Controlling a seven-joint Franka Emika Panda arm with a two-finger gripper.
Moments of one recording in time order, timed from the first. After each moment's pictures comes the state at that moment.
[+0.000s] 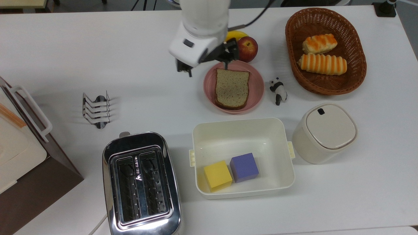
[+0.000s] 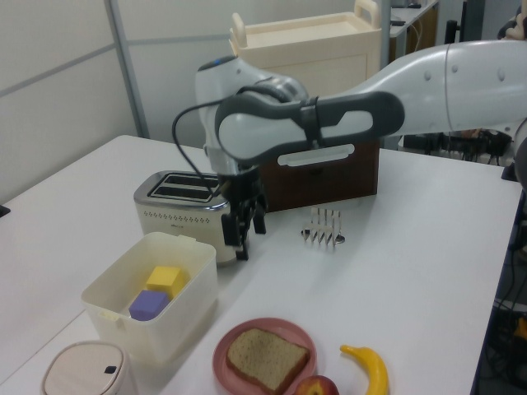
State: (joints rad) arm 0.07 0.34 0.07 -1.42 0.02 1.68 -0.08
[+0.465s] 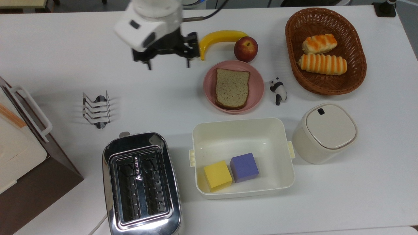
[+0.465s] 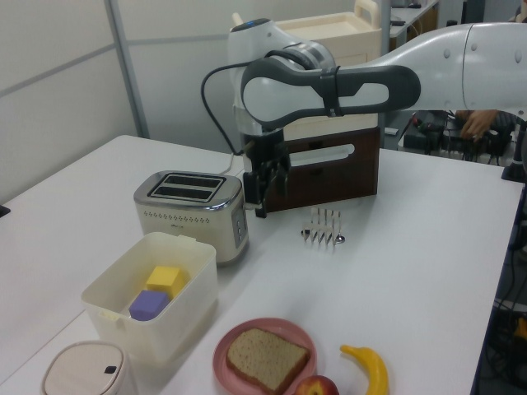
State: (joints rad) arm -0.06 0.31 0.06 -1.40 -0.04 1.68 -0.08
